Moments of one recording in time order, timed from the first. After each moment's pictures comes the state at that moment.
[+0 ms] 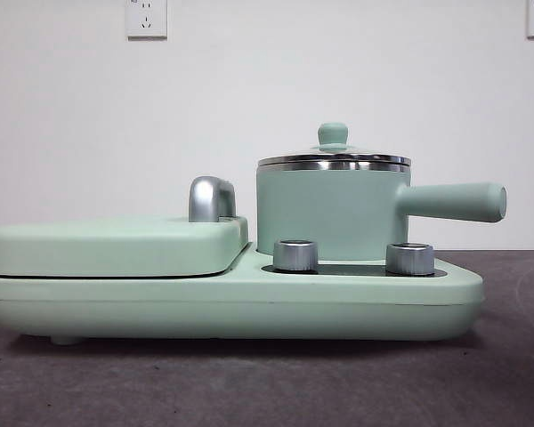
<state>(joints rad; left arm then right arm) 0.05 0.01 0.03 -0.18 -0.02 -0.10 -0.01 0.01 0.02 -0.17 0.04 0.00</state>
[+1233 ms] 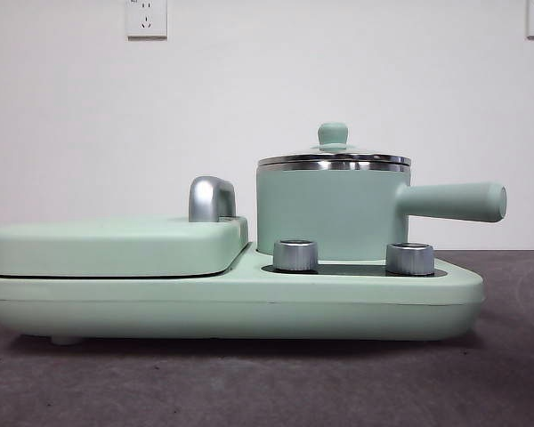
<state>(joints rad) 0.02 0.01 0.03 -0.18 -0.02 -0.10 -0.01 0.01 0.02 -0.17 0.04 0.00</state>
